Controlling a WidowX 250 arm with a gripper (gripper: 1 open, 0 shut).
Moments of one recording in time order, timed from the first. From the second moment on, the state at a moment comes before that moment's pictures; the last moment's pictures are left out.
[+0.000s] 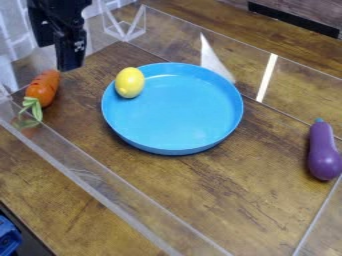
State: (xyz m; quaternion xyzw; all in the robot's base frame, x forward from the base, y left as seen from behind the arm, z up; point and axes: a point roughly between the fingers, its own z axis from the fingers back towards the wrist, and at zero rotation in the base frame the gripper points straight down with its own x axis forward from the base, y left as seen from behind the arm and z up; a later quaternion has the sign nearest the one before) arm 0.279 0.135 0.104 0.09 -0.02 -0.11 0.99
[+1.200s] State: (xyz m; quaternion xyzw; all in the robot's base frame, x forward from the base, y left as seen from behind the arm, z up) arm 0.286 0.170 0.043 0.08 -0.02 -0.01 1.00
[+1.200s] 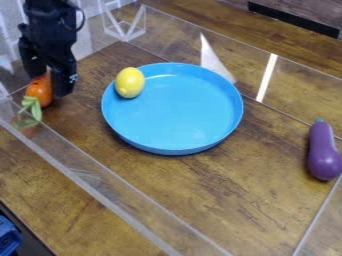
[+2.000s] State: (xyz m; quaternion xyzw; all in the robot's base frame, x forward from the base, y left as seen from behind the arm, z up) arm 0.295 0.165 0.078 0.08 -0.05 0.02 1.00
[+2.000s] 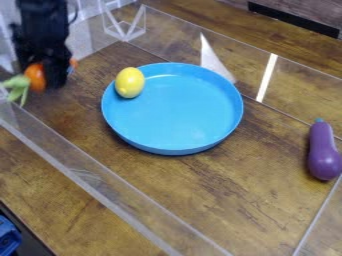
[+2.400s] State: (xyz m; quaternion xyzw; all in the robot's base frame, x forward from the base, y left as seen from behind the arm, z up) arm 0.310 0.129 0.120 0.06 -0.08 0.04 0.99
